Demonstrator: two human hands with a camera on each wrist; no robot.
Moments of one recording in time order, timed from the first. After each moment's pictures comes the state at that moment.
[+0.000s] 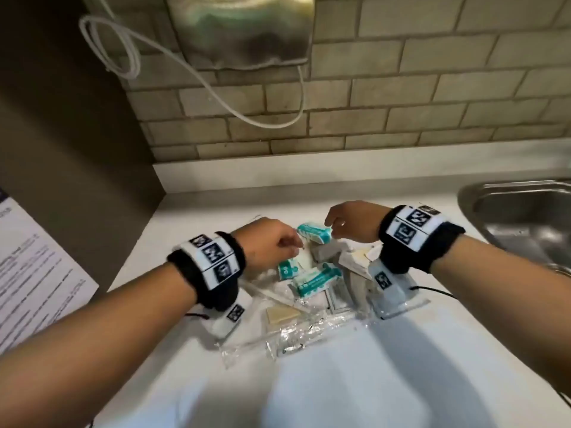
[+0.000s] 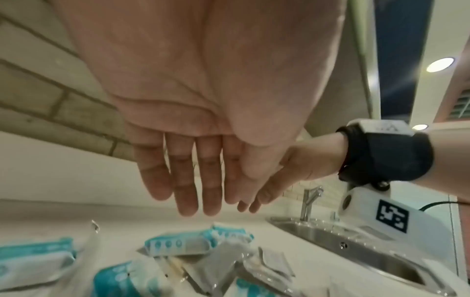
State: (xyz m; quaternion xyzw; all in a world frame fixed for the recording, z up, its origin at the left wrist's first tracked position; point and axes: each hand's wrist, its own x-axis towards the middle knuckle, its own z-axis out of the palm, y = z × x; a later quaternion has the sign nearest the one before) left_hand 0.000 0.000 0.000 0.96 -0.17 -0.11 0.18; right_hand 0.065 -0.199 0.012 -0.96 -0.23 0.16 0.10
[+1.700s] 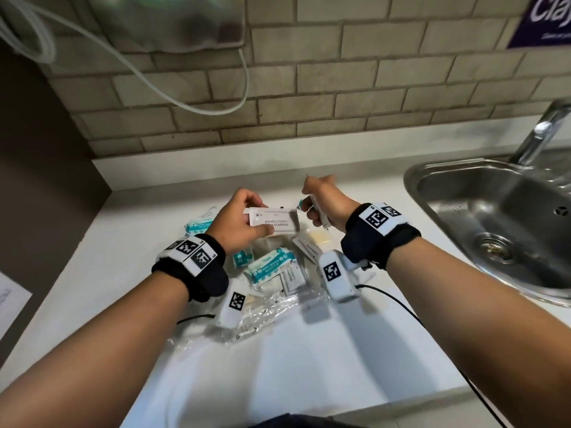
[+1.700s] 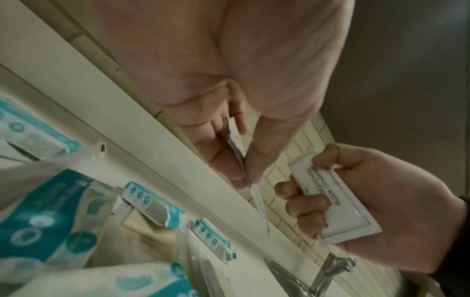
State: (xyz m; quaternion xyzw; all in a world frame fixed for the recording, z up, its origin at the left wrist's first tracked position) left_hand 0.014 -0.039 -0.039 0.86 -0.05 0.01 0.51; right_hand 0.044 -0.228 -0.004 -0.76 -0.01 0.14 0.63
